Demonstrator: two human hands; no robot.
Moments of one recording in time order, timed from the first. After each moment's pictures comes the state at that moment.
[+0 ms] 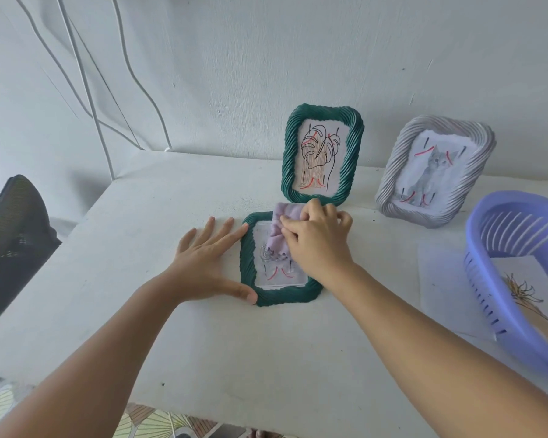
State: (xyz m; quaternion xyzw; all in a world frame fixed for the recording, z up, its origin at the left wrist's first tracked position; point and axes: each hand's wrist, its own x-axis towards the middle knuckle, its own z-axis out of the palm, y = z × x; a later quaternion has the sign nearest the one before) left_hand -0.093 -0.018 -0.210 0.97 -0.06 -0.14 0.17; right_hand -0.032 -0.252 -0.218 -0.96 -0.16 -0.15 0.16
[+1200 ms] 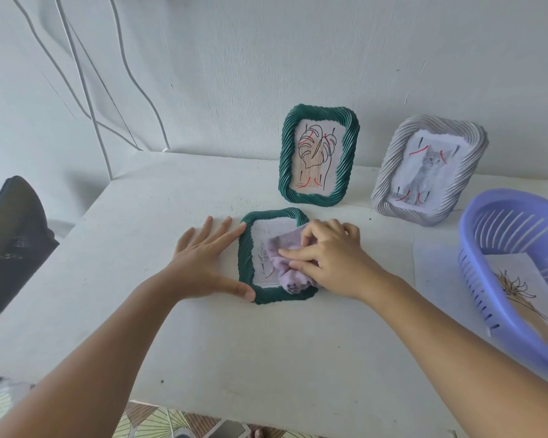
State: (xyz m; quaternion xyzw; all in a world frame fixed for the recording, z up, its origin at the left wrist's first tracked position) left_hand -0.094 -0.018 -0.210 0.98 -0.06 -0.14 0.16; right_hand -0.056 -0.300 -0.212 -0.93 -0.32 -0.03 0.17
